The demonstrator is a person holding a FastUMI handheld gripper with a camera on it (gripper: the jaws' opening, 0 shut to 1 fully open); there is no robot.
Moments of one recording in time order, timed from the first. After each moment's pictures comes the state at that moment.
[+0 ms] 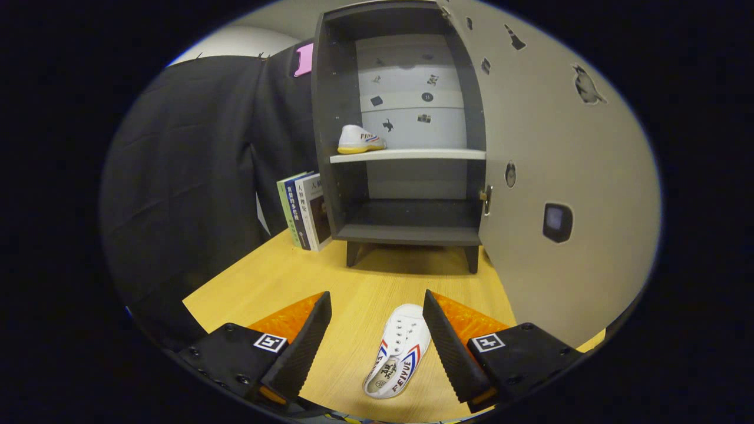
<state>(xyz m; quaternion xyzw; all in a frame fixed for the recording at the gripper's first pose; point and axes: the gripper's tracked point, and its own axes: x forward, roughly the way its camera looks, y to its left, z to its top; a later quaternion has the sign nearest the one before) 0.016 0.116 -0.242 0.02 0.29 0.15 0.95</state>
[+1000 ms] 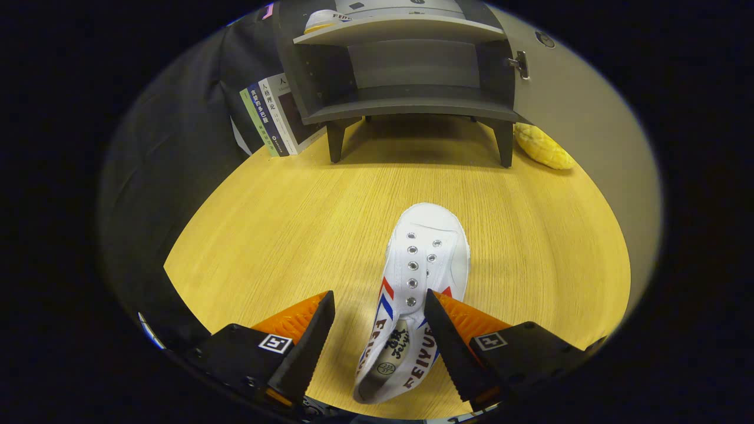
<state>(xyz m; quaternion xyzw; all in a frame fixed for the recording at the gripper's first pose) 0.002 0.129 -0.396 0.03 0.49 0.15 0.86</state>
